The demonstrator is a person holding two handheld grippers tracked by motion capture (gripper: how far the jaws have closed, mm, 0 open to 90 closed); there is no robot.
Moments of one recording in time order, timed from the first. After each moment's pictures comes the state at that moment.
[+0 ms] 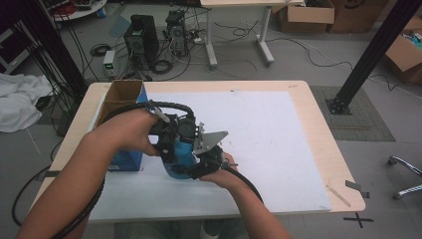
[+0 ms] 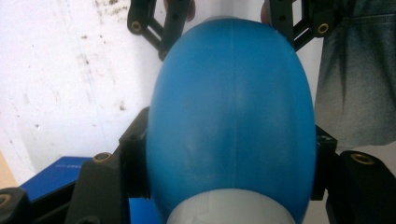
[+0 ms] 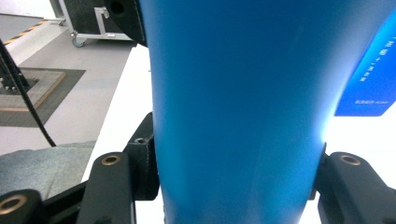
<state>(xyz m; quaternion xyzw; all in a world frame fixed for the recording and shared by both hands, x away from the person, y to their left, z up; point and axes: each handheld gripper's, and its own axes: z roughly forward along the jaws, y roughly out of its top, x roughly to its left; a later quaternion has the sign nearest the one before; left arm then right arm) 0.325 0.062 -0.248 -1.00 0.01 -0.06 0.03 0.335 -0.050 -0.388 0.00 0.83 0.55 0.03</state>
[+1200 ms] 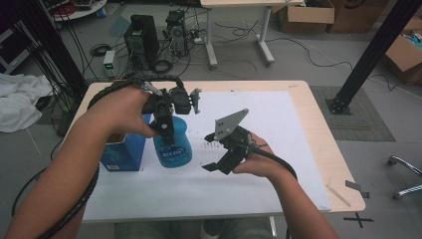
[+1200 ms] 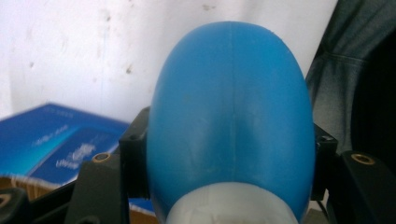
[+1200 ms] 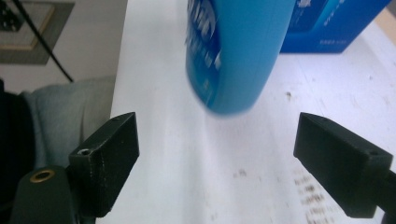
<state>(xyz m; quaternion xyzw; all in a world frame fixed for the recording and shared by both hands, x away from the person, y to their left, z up) 0.356 0.074 -0.200 -0.99 -0.14 -0.03 0.03 0.334 -0.110 -0.309 0.01 0.91 0.40 0.04</state>
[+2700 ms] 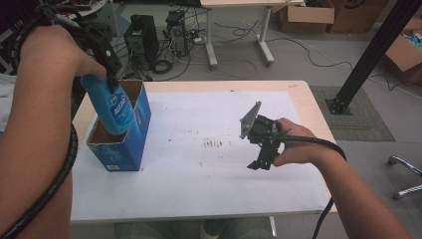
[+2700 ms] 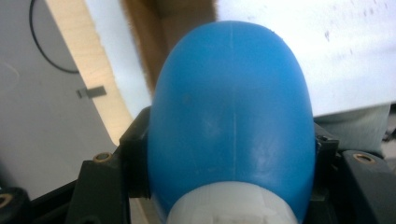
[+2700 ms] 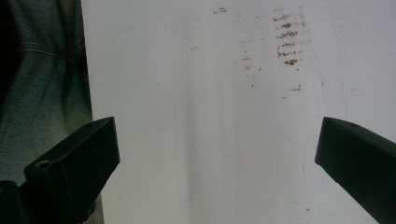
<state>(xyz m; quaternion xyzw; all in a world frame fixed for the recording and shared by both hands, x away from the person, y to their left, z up) 0.419 0.210 -0.100 -0.75 -0.65 0.02 0.05 0.348 -0.169 -0.289 0.03 0.98 0.17 0.04</state>
